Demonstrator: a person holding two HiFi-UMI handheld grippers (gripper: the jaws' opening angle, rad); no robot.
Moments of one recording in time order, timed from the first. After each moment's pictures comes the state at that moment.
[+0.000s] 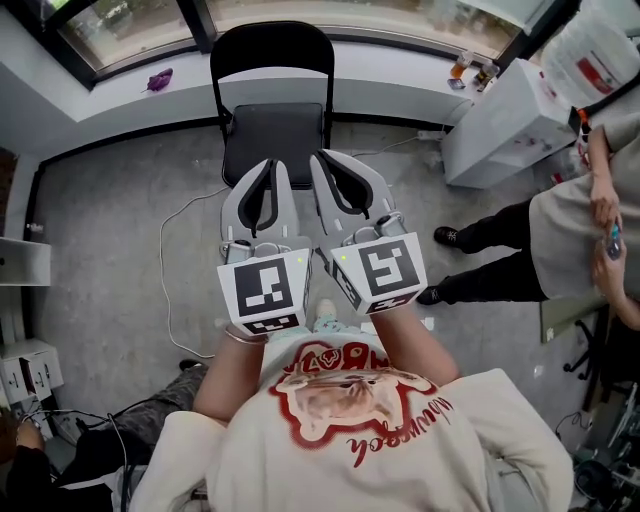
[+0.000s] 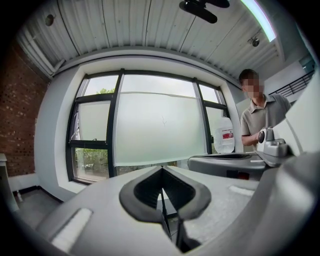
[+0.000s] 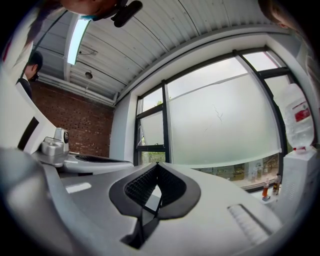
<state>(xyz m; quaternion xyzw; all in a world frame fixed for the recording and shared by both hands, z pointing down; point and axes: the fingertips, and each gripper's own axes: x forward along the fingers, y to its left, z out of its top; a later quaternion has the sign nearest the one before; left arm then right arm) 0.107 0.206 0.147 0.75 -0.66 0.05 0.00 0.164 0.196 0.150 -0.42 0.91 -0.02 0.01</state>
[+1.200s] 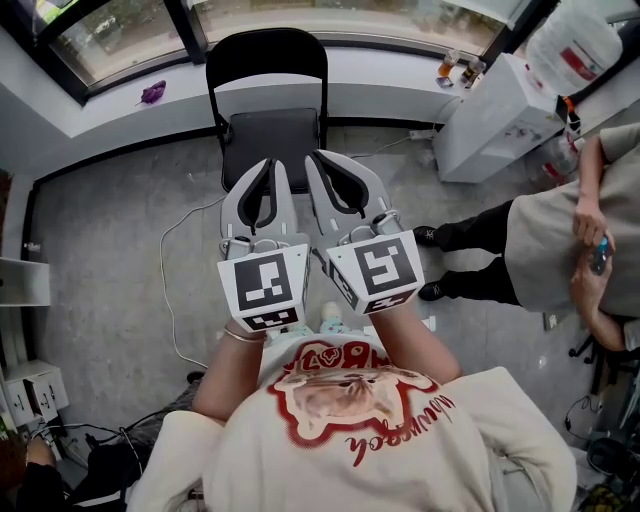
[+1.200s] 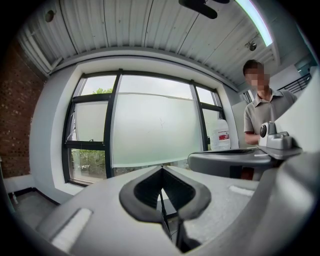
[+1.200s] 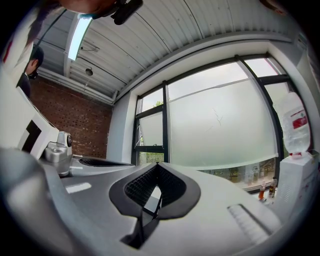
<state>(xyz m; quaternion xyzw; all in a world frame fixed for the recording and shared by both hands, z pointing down) 0.081 0.222 0.144 0.77 -0.64 0.05 0.00 0.134 0.219 0.140 -0.44 0.90 -0.01 0.00</state>
